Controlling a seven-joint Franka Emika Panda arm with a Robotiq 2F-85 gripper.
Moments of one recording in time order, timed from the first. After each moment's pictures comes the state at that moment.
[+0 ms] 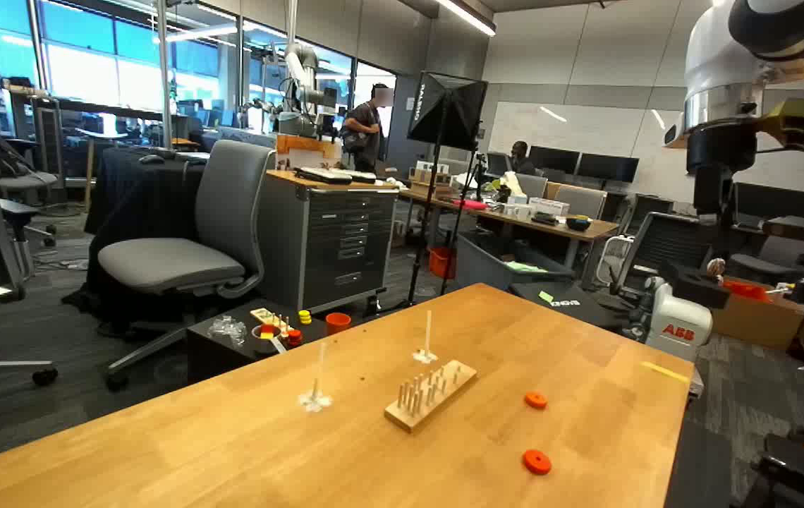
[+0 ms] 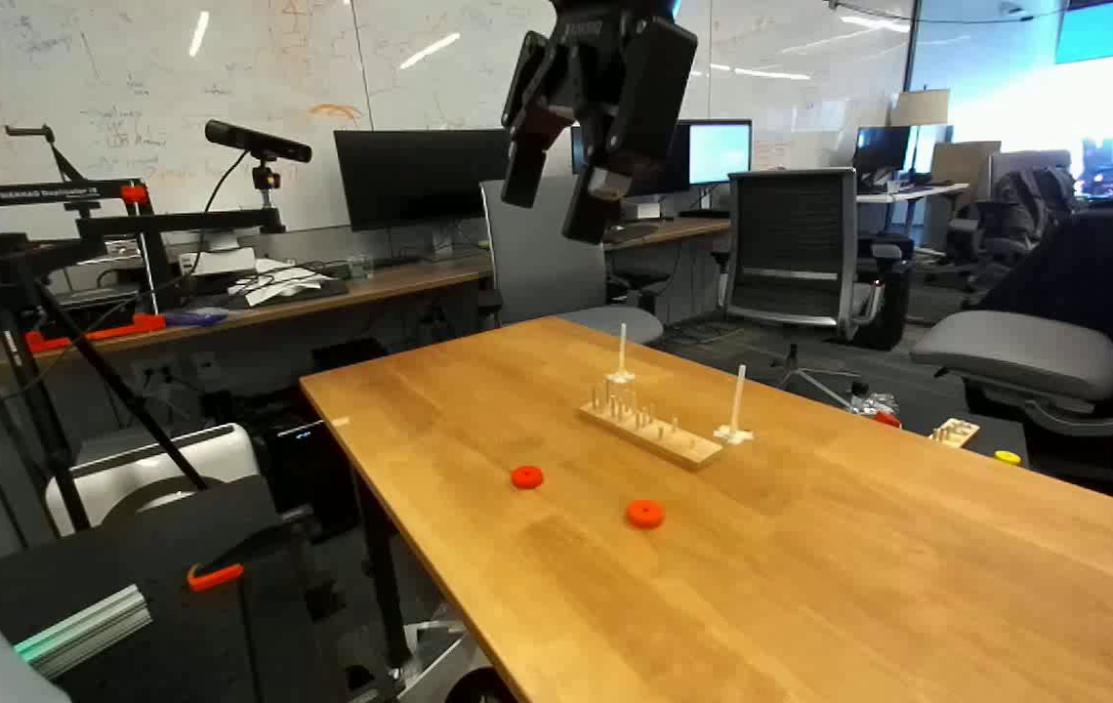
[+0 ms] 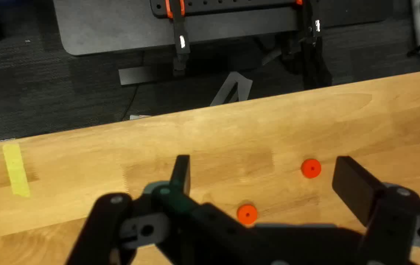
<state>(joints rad) -0.07 -0.25 -0.21 -2.30 0.05 1.74 -0.17</state>
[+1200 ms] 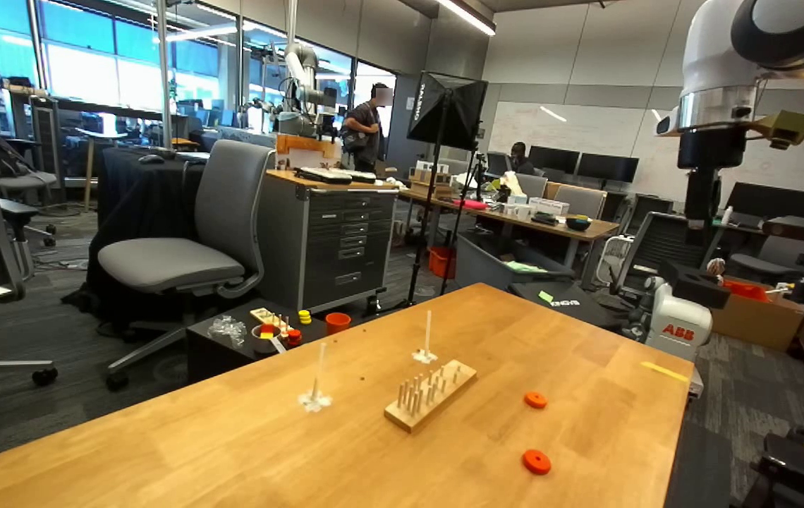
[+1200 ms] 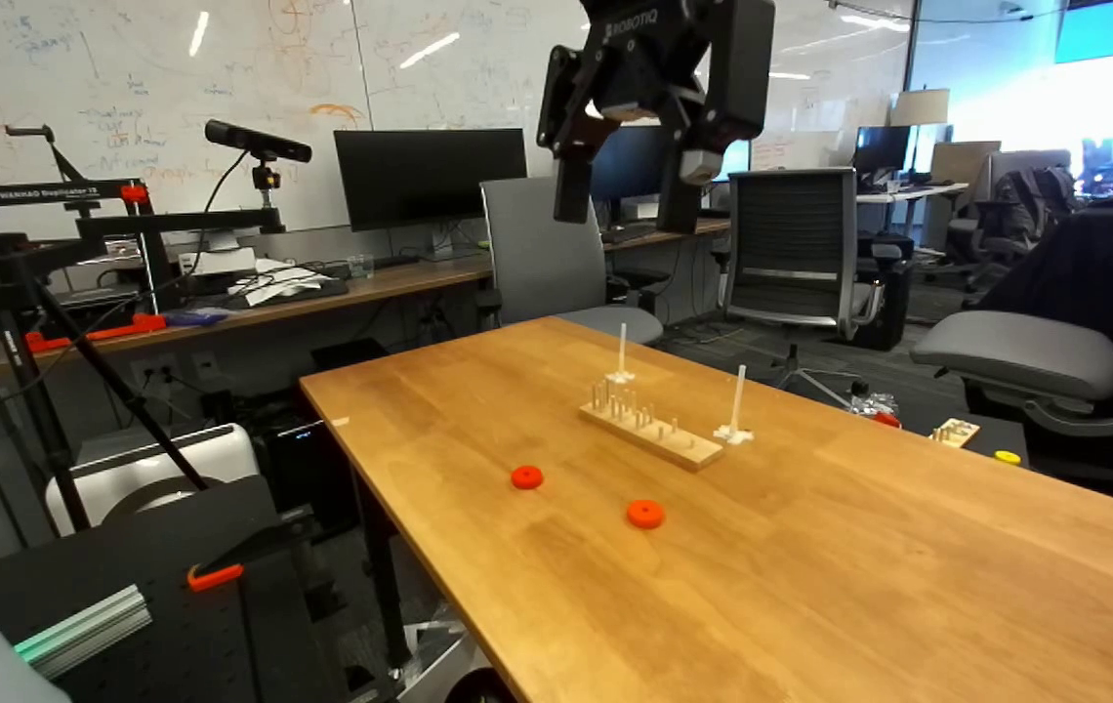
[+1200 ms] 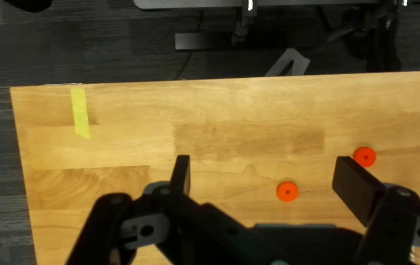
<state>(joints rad) -0.08 -0.26 -0.18 -2.32 -0.12 1.87 -0.21</state>
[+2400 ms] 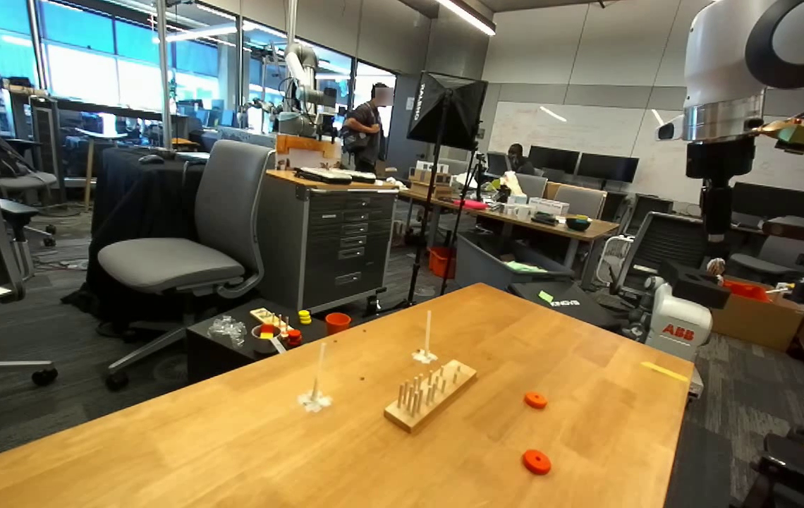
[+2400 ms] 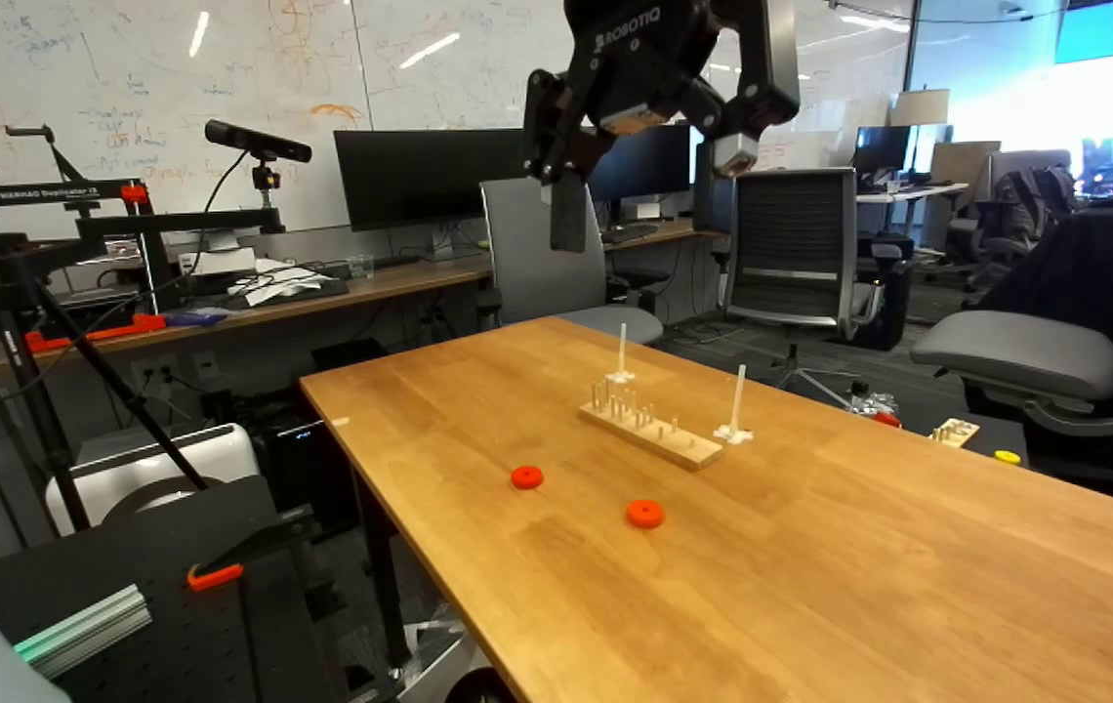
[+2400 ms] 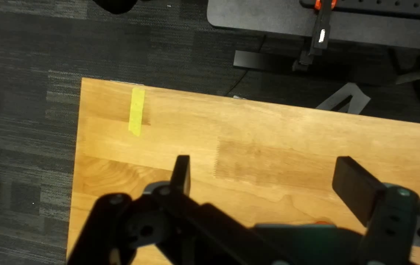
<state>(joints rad) -0.08 -0.28 -0.15 -2.37 -0.33 1.90 -0.25</state>
